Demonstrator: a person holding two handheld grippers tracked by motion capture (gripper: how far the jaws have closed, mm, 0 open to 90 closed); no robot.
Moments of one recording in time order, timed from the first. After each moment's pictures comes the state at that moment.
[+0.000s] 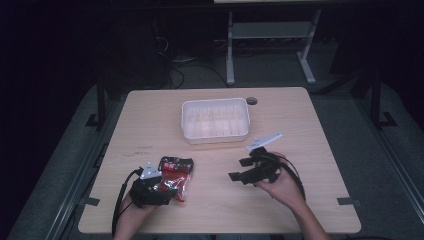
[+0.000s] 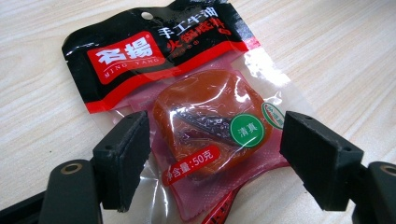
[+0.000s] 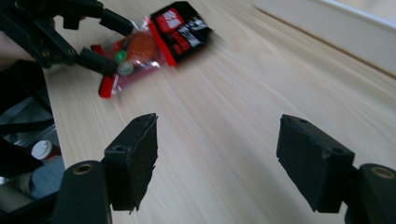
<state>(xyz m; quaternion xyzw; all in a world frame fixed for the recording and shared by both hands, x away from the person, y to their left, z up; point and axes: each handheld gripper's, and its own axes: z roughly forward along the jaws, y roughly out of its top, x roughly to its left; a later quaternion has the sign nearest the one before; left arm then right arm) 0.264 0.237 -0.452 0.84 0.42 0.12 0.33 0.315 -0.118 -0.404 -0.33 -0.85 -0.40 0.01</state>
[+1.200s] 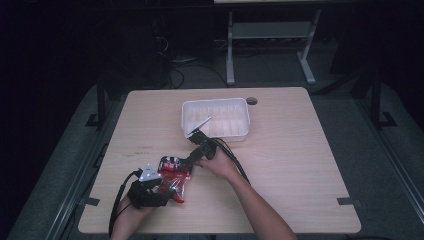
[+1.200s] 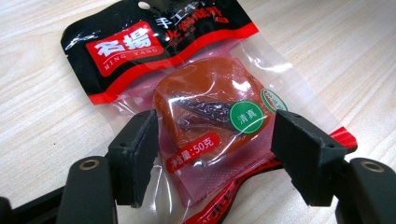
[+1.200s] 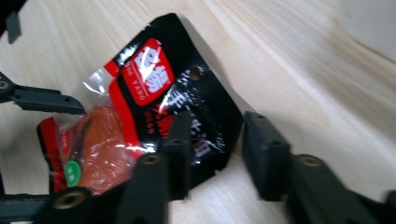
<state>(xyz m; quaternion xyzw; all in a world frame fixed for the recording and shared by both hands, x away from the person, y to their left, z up) 0.260 0.240 -0.452 0.85 0.41 0.12 0.32 0.411 0.038 -0.450 -0.38 -0.87 -0.29 0.12</state>
